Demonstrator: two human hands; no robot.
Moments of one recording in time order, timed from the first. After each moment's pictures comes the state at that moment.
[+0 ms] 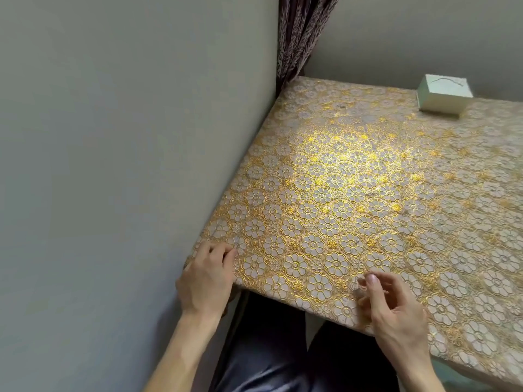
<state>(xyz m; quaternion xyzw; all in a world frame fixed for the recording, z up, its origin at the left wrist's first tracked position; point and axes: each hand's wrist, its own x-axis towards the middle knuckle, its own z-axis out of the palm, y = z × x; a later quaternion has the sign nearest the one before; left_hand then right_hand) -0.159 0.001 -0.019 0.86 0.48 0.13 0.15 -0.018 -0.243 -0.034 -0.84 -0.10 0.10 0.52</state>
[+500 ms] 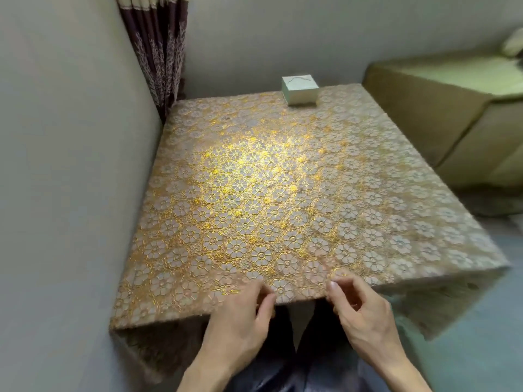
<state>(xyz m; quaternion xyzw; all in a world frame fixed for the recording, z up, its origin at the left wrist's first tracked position) -0.125 -0.093 0.003 0.93 0.11 -0.05 0.35 -0.067 -0.307 -0.011 -0.86 -0.02 0.06 0.50</state>
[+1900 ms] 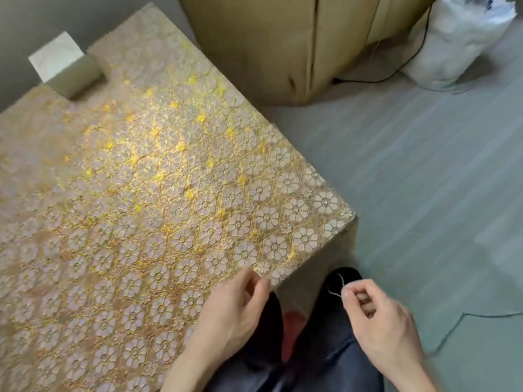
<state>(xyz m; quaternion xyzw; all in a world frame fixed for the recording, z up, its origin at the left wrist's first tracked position) 0.056 -0.325 0.010 0.91 -0.02 -0.27 0.32 -0.032 -0.547 -0.027 -0.84 0.31 0.13 0.43</state>
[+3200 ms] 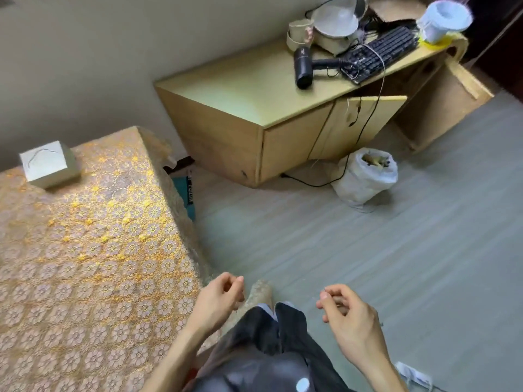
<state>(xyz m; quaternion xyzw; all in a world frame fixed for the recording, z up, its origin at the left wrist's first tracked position) 0.252 -0.592 0.195 0.84 0.15 -0.31 0.43 0.196 -0.836 0.258 -0.84 0.28 0.16 0.43</state>
